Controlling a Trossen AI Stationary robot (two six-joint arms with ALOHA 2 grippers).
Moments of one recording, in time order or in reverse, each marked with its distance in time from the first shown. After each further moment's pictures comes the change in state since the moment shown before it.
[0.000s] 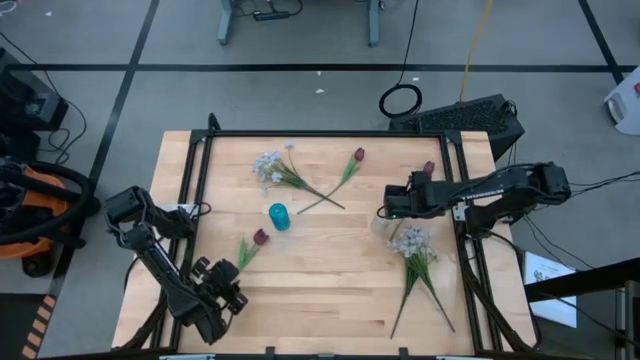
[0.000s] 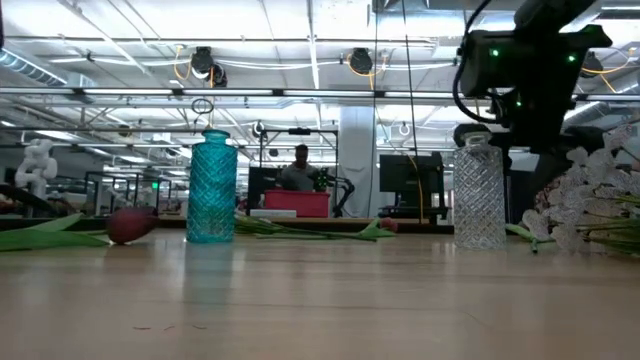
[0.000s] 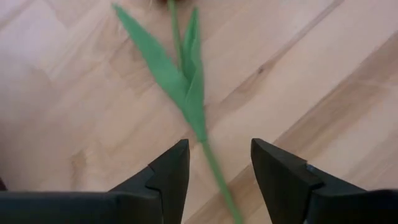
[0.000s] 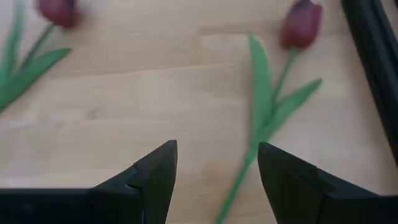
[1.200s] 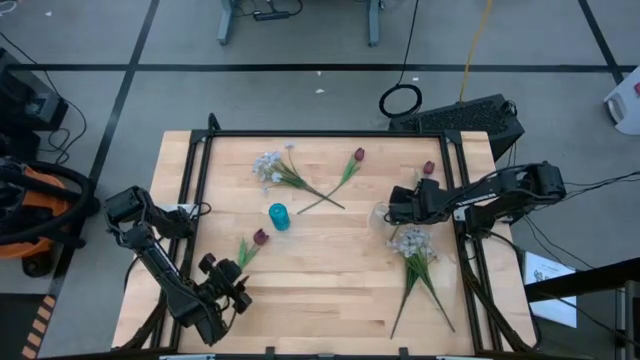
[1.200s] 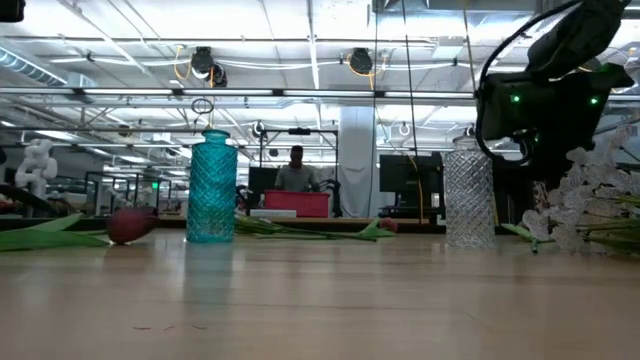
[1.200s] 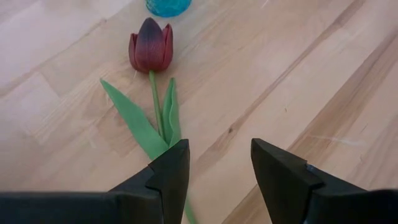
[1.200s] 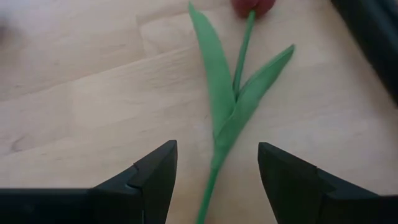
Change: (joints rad) left arm 0.002 0.000 0.015 -0.005 -0.215 0.031; right arm -0.008 0.048 -0.185 0.172 0.027 0.205
